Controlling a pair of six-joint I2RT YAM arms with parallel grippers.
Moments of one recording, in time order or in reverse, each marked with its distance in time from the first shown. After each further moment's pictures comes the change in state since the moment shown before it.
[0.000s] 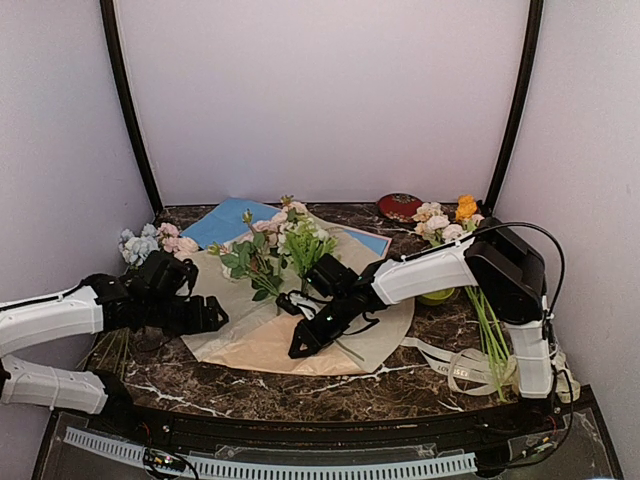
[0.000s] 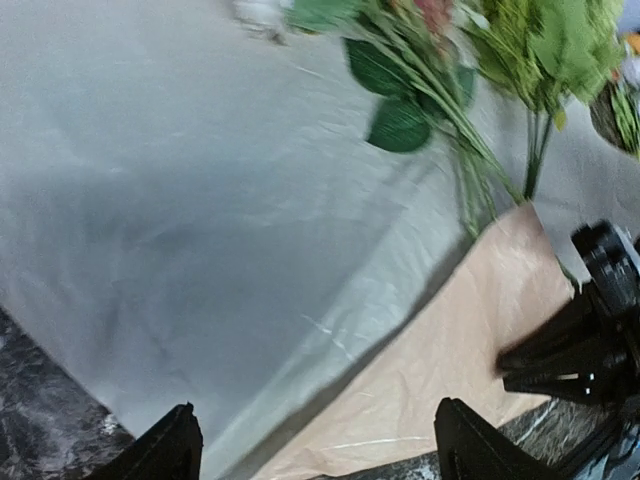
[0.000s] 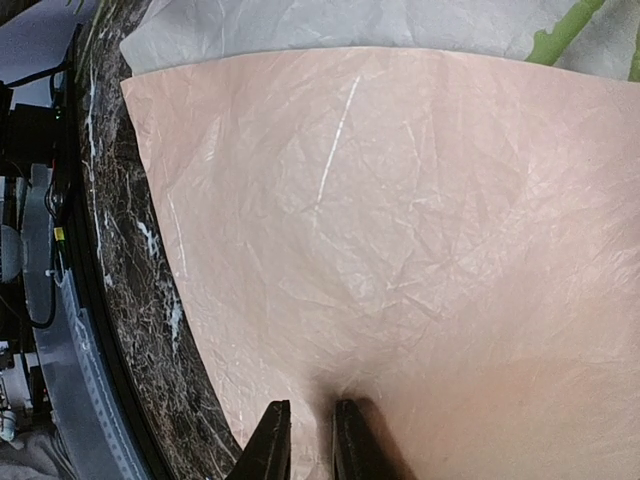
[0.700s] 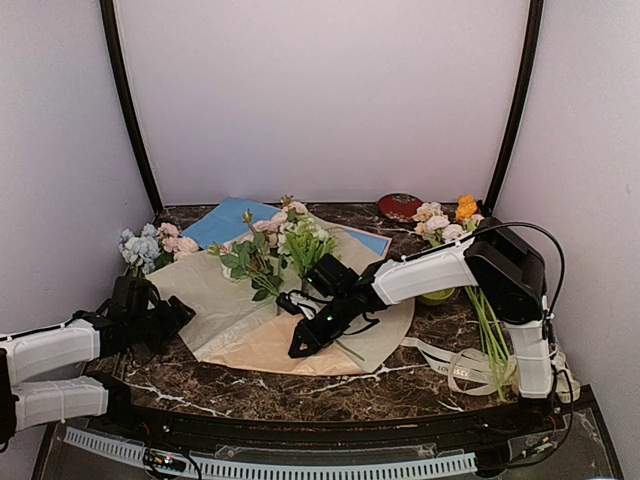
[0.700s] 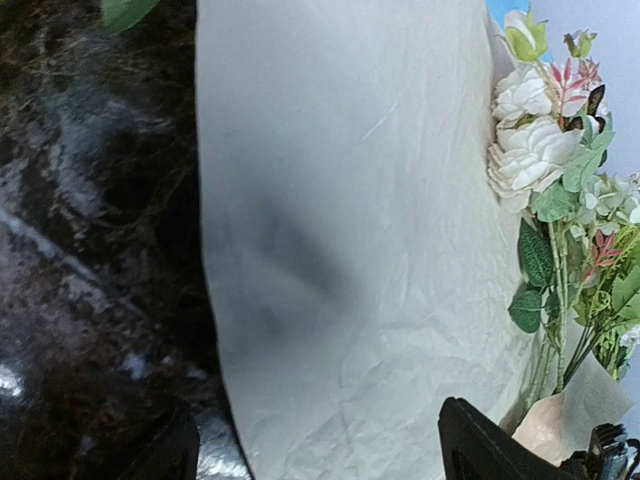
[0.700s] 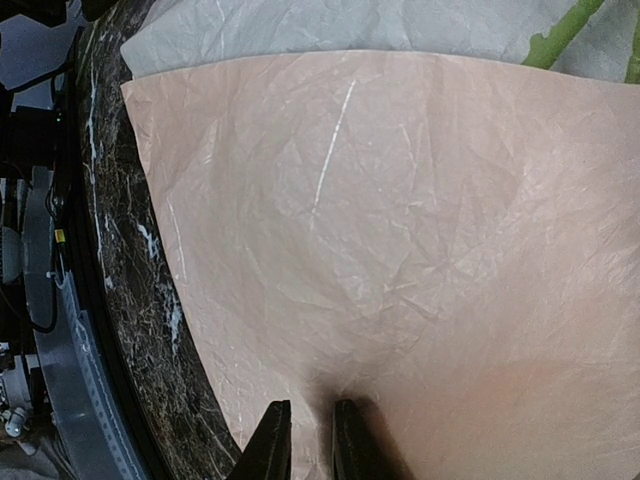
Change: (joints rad) left arm 0.402 -0.143 -0.332 0.275 0.056 -0.277; right arm 0.000 0.000 -0.005 0.012 -0.002 0.003
